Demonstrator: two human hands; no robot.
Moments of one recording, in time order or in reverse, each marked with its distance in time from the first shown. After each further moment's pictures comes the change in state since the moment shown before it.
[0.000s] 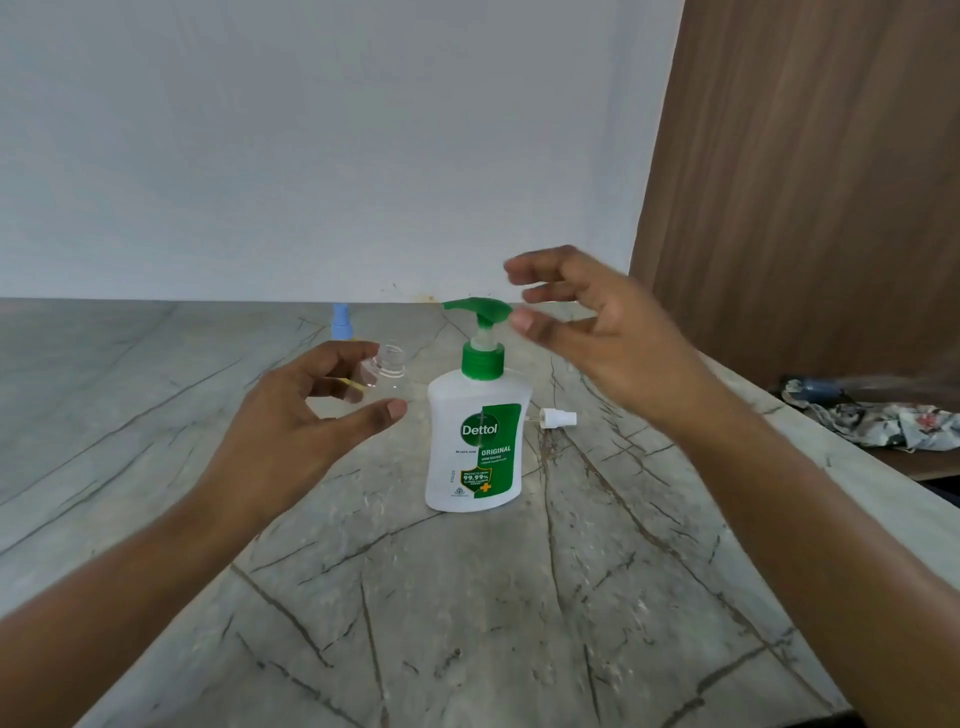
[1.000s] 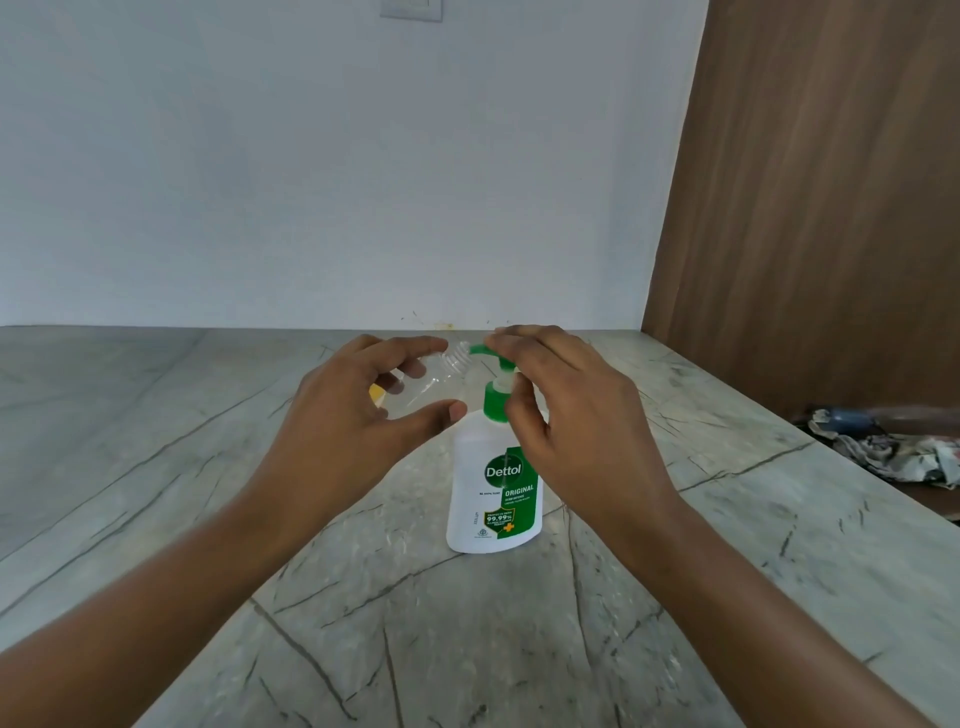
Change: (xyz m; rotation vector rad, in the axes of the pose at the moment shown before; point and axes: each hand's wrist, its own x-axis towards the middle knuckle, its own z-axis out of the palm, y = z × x) left_hand 0.022 0.034 -0.002 0.169 0.040 0.143; right_hand -0.005 -0.011 0.055 -0.577 0.362 -0.323
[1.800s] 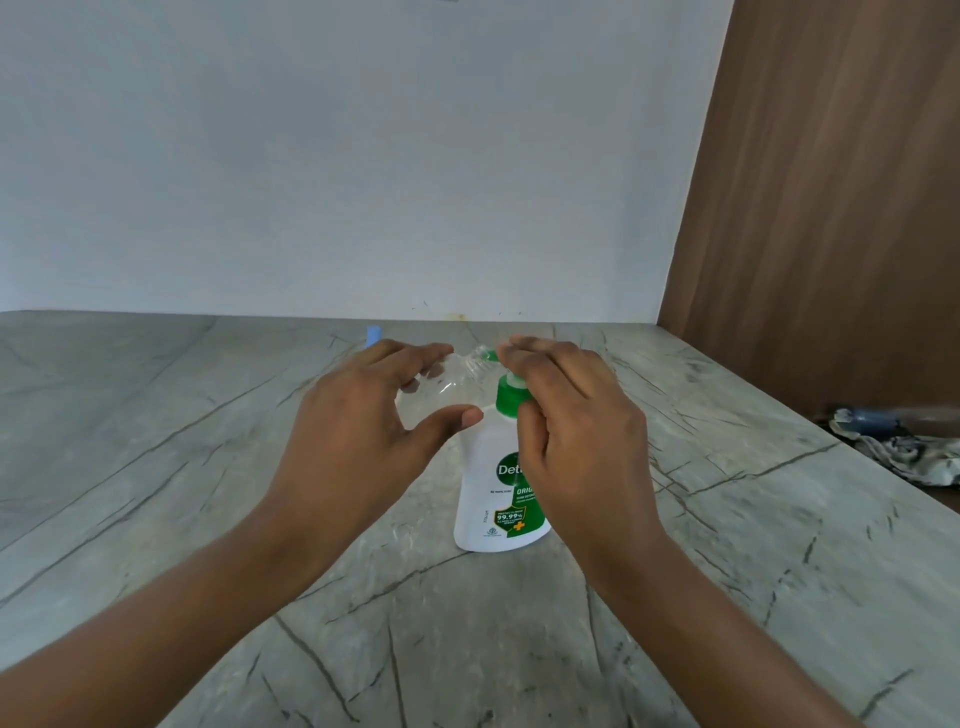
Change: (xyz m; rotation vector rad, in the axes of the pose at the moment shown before) left_hand -0.009 0.005 0.009 0.213 0.093 0.112; right_hand -0.014 -0.010 0.014 0.002 0.144 0.023
